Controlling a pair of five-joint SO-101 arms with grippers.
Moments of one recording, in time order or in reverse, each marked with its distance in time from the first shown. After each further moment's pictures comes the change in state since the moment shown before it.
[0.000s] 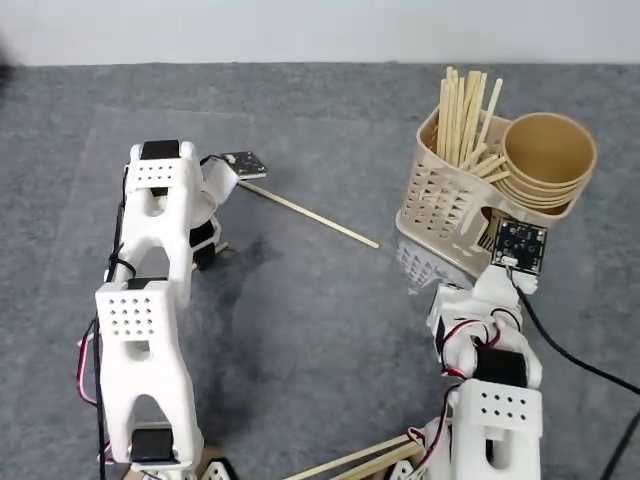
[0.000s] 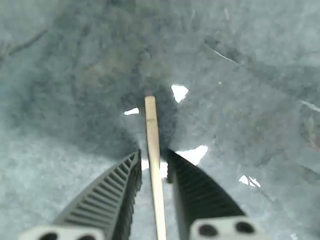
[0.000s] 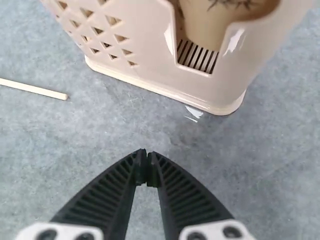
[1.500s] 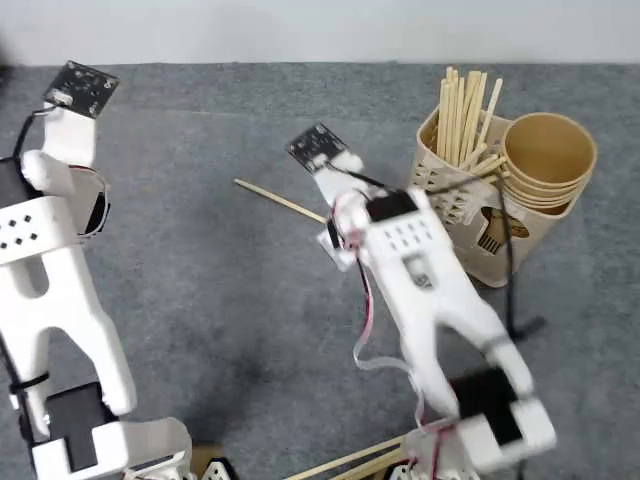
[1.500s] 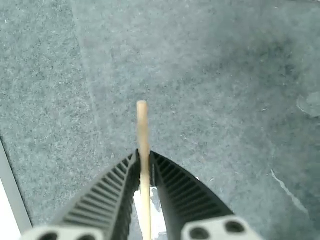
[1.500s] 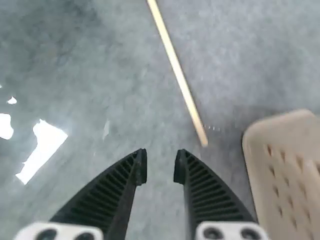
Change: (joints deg) left arm -16.4 -58.2 22.8 -0.3 20.3; right arm -28.9 66.5 -64.8 16.8 27.3
